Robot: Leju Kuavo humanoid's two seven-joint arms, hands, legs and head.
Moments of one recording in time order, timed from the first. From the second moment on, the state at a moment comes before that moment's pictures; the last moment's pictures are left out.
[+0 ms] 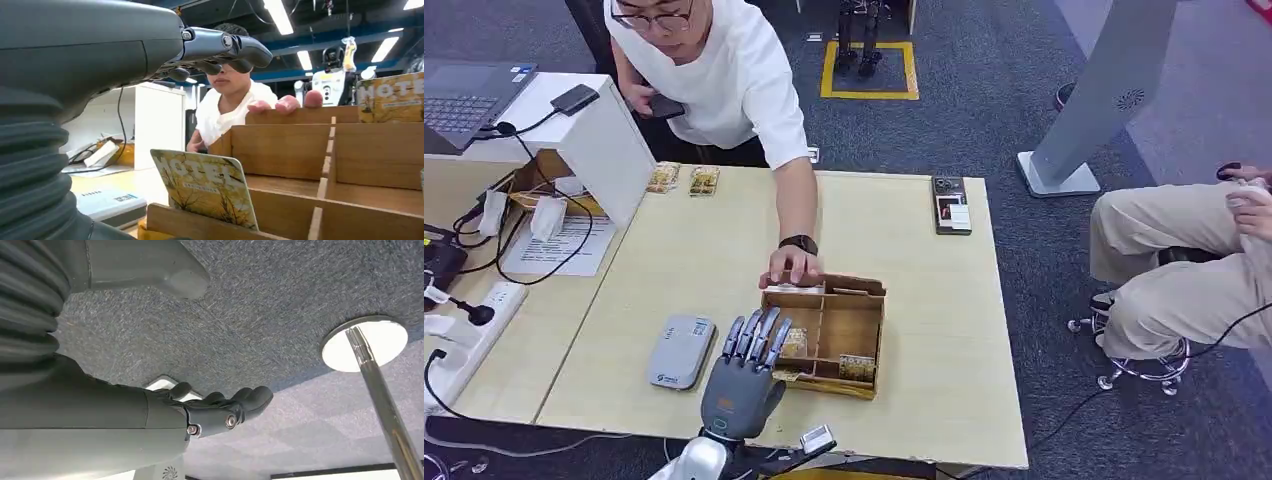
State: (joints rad) left arm -0.13 0.11 -0.85 -1.22 -1.55 0.70 0.45; right arm -0.11 0.29 -1.56 -0.72 0.99 -0.69 -0.44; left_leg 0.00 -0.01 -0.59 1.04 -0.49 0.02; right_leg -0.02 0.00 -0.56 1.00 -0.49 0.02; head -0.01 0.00
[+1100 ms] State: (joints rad) left arm -0.13 0.12 -0.90 -1.22 -1.55 0.70 0.39; right arm -0.11 0.29 -1.56 -0.72 0.99 -0.69 -0.44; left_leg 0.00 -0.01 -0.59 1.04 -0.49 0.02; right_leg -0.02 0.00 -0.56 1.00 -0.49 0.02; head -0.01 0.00
